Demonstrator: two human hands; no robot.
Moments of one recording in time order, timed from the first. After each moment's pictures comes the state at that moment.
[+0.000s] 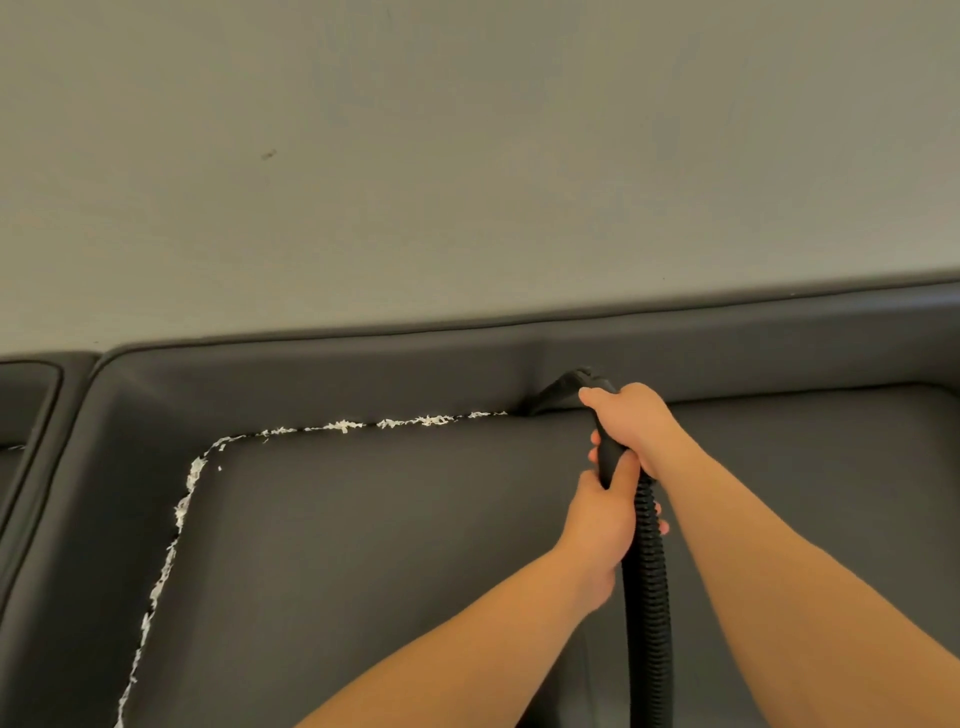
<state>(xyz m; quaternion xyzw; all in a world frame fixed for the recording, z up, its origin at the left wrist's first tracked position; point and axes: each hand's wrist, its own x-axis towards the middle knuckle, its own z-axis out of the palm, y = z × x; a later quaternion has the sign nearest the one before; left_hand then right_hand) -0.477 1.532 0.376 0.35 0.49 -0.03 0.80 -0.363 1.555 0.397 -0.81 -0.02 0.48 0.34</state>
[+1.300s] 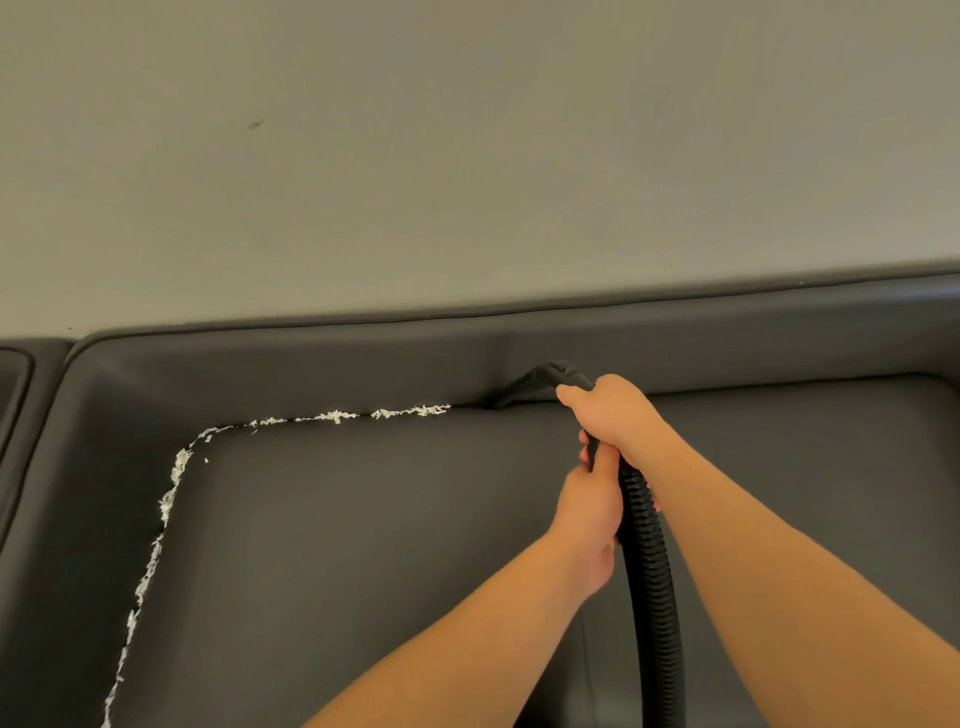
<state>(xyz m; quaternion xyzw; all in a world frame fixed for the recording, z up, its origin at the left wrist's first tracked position) -0.481 1.557 0.380 0.30 0.50 -0.03 0.81 -0.375 1.584 0.375 -0.84 -0.13 0.47 0.23</state>
